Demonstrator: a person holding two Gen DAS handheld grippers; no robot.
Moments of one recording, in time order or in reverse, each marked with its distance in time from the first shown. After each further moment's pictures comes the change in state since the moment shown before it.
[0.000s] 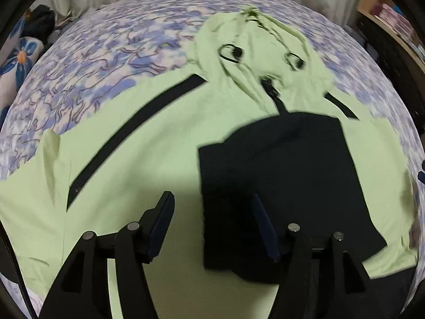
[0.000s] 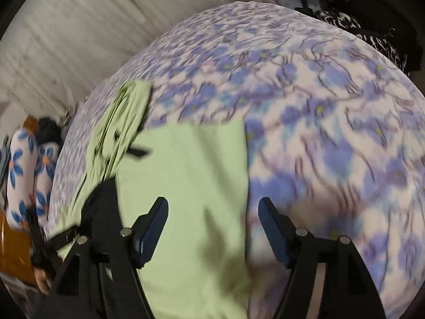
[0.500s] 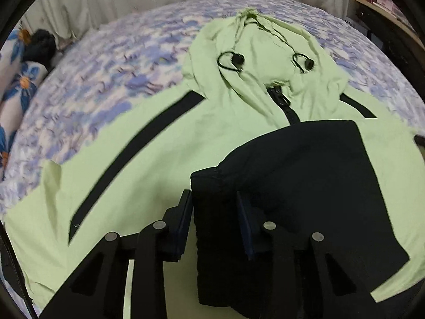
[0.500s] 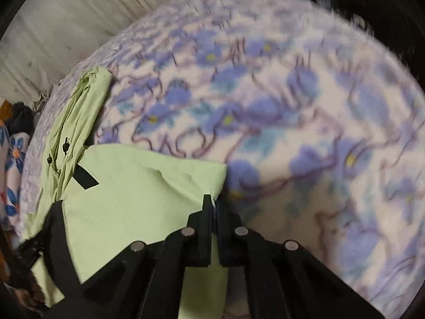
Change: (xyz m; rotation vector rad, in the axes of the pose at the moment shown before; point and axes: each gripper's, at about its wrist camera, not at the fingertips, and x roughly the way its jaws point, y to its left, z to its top) left arm 0.022 -0.018 0.012 0.091 -0.083 0.114; right arm 0.072 0.016 0.041 -0.163 0.030 -0.154
